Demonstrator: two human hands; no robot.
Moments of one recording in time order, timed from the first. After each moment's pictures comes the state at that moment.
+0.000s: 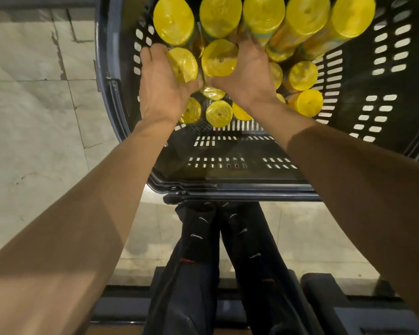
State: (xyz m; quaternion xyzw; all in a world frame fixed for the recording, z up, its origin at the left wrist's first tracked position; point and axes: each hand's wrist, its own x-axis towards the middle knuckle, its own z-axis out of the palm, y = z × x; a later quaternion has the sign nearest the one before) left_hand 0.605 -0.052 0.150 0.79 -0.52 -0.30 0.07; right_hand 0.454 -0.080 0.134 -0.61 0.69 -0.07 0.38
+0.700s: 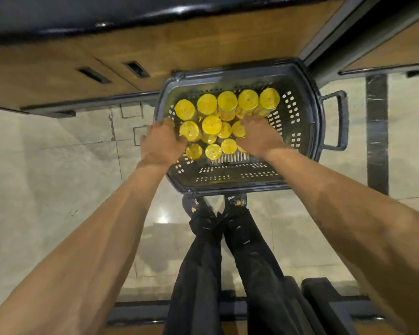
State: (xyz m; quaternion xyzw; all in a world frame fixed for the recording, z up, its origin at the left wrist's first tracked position) left_hand 0.605 -0.046 0.372 0.74 -0.60 -0.27 -0.14; right_hand 0.380 -0.059 0.344 -0.65 0.65 0.13 0.38
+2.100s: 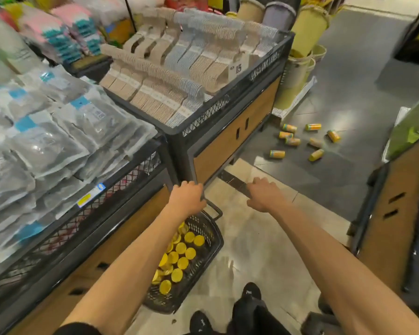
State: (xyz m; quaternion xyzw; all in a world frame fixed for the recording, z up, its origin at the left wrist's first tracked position) left_hand 0.360 0.005 0.765 0.25 -0.95 -0.06 -0.17; right_hand 0.199 0.170 0.759 -0.45 0.87 0.11 0.19
